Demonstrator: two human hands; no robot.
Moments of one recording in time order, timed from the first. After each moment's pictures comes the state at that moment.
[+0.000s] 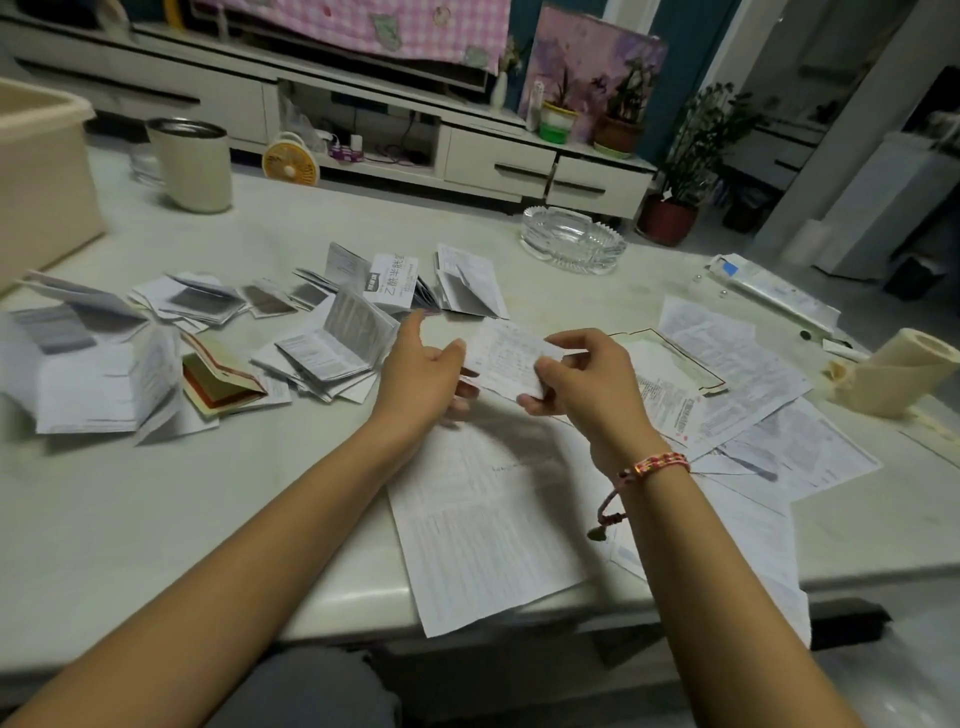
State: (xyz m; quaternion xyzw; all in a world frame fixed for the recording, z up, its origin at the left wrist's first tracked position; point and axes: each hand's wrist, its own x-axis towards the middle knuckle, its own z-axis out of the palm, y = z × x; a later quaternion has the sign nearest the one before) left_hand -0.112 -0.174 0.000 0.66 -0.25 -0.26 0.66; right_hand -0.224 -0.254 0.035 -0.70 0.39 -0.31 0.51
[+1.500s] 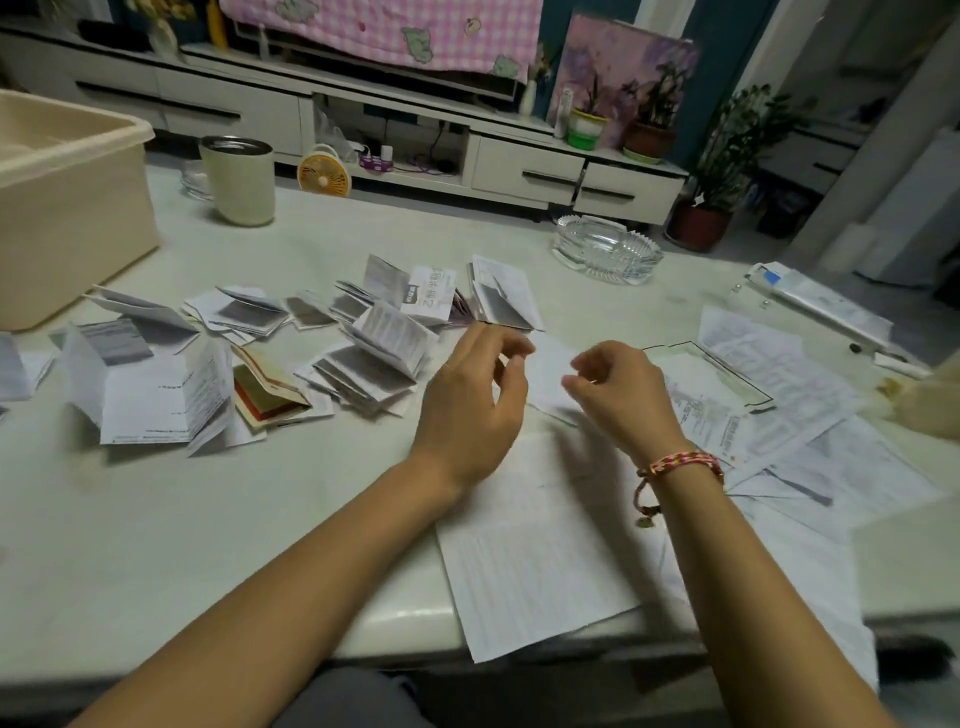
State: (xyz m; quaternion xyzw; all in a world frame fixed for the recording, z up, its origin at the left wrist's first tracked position) left_hand -0.114 -0.168 -0.012 0.64 -0.47 0.07 0.61; right_hand -0.204 -0.281 0.021 -0.85 0.40 -0.25 0.24
